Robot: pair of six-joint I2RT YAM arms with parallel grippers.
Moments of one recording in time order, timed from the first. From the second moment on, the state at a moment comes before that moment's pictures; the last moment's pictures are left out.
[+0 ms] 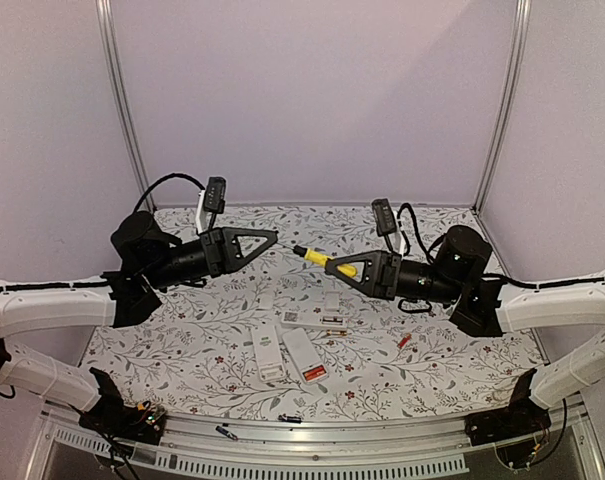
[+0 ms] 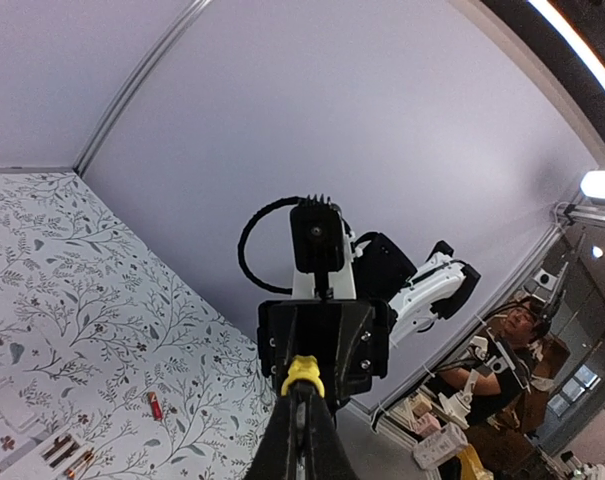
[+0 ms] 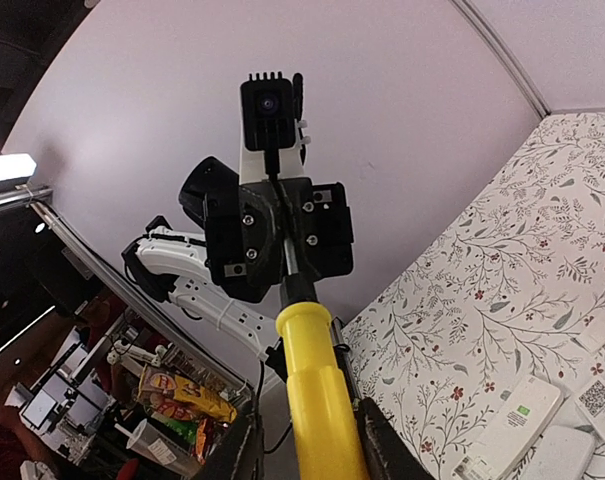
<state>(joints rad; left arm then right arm) -0.79 1.21 0.64 0.77 0.51 -0.83 0.94 1.33 0.68 0.78 -0.48 0.84</state>
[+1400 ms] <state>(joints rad) -0.86 1.25 0.76 0.02 0.10 -0.76 0.88 1.23 0.91 0.04 -0.14 0.56</state>
